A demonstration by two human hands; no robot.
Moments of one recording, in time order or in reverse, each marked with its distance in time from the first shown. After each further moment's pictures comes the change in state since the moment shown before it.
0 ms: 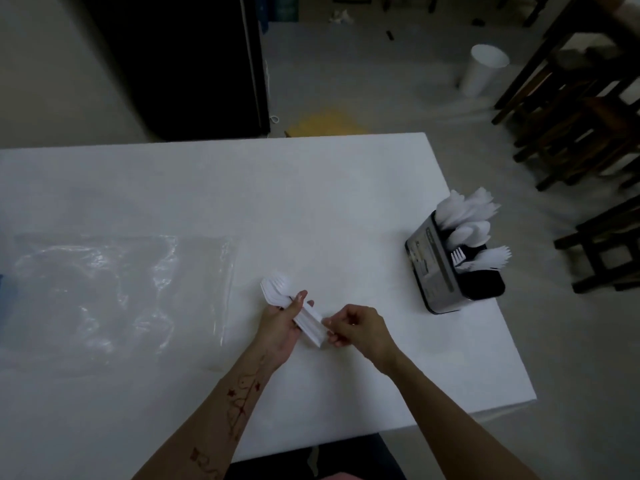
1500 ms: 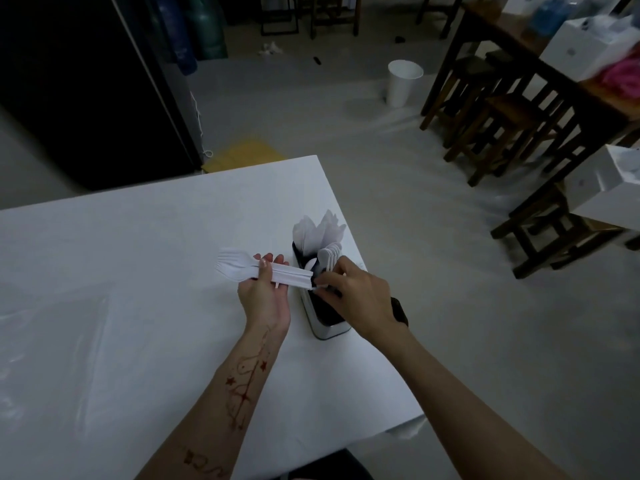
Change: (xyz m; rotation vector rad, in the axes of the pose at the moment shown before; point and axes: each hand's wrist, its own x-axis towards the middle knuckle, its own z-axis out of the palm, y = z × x) left_hand 0.021 -0.060 0.257 -0.304 0.069 0.325; right_hand -0.008 -0.047 -0.233 -1.060 0.533 -0.721
